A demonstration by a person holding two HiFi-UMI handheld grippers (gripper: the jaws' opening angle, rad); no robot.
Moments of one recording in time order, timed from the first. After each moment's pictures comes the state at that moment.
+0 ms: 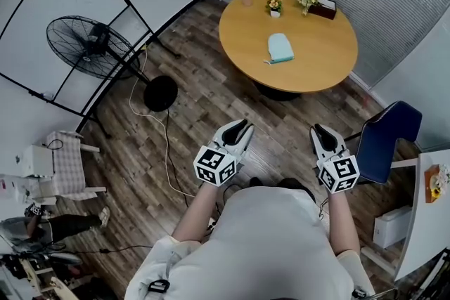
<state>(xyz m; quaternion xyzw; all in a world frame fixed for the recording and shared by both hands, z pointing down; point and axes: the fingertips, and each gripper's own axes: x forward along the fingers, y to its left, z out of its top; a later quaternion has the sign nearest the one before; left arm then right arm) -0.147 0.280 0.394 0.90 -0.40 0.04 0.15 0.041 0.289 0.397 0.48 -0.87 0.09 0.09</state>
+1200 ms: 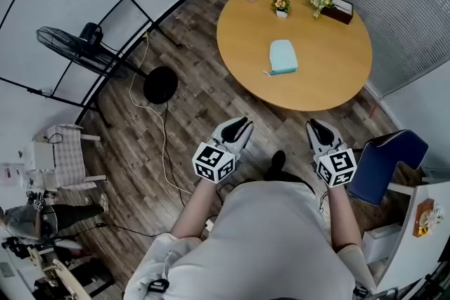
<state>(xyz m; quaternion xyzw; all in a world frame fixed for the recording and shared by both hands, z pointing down) -0.092 0.107 0.434 0.89 -0.42 0.07 0.17 0.083 0.092 0.442 0.42 -0.89 0.12 0.12</state>
